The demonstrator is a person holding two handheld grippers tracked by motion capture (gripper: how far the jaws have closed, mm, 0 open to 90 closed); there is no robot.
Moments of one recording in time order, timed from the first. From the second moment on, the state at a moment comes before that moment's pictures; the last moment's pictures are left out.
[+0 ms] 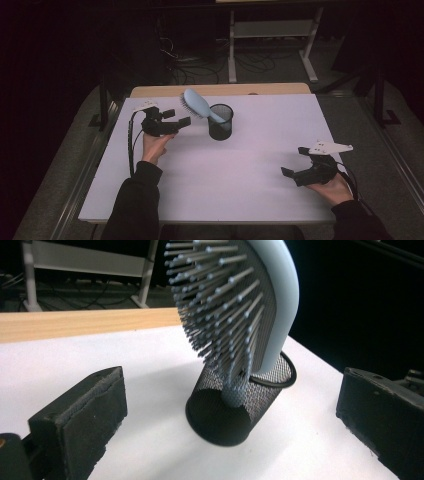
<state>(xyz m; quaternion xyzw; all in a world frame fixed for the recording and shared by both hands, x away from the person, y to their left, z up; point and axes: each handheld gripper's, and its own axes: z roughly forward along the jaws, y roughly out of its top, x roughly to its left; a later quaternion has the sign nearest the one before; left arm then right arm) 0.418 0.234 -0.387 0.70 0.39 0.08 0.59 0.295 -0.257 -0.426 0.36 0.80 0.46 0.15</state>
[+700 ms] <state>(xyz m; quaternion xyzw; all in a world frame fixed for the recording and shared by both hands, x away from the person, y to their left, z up) 0.396 0.246 -0.381 0.71 0.38 0.10 0.58 0.295 -0.258 -0.426 0.36 0.80 0.46 0.15</state>
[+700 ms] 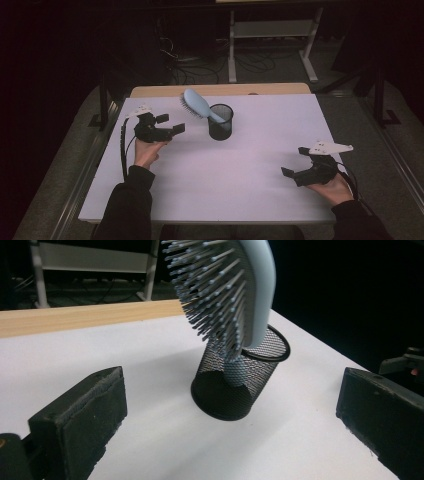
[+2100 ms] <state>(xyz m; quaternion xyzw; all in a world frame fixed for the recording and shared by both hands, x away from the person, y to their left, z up) 0.344 0.281 -0.400 0.74 0.37 0.10 0.56 0.294 -0.256 -0.428 0.36 0.80 0.45 0.16</state>
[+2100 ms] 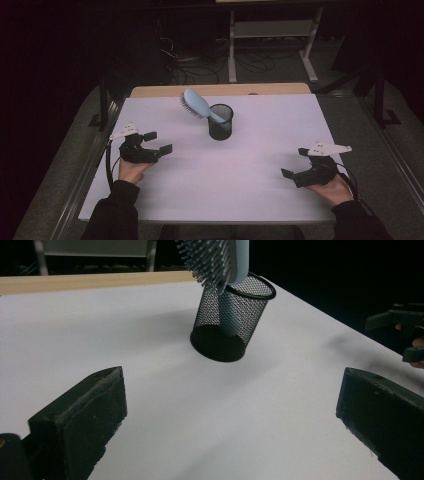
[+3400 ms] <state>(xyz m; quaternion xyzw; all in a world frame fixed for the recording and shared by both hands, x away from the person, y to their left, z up) 0.289 0.332 -0.425 0.69 0.40 0.19 0.57 0.293 -0.261 -0.431 0.37 0.80 0.45 0.16</state>
